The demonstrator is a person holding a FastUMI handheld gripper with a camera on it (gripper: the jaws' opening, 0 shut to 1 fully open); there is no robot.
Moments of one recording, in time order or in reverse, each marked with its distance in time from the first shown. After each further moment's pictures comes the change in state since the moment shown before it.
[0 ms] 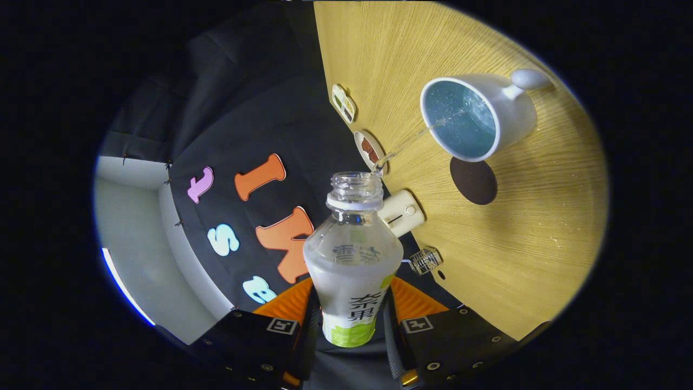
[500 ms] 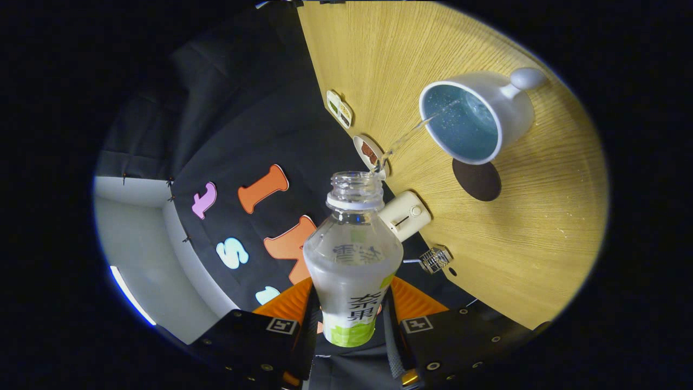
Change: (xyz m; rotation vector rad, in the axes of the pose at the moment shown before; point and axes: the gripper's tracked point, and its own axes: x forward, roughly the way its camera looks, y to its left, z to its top) arm -0.003 0.012 0.010 0.093 -0.019 0.013
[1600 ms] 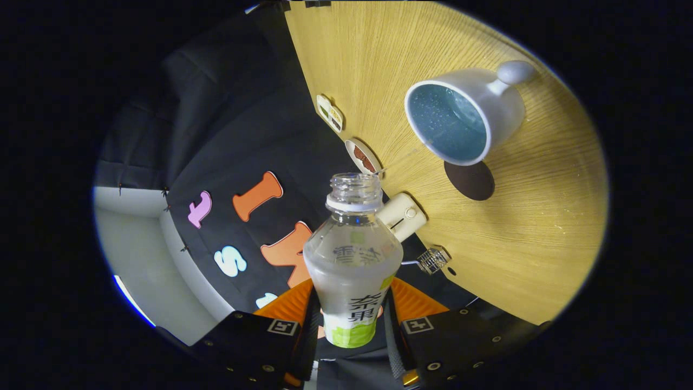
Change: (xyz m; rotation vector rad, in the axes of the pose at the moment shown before) arm 0.006 -0.010 0.001 -0.048 -0.020 -0.050
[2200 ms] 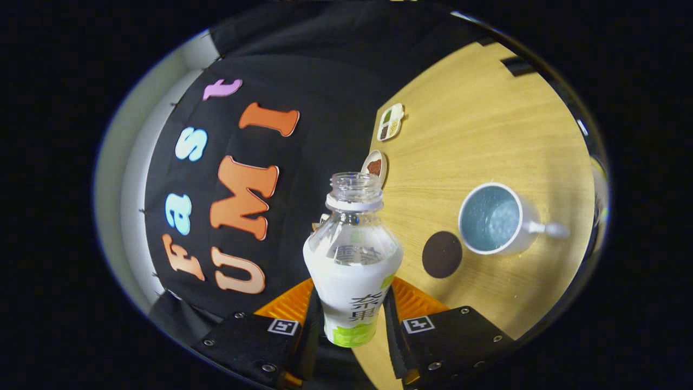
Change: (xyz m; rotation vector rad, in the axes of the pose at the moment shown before) arm -0.003 -0.024 0.011 -0.880 -0.062 -0.230
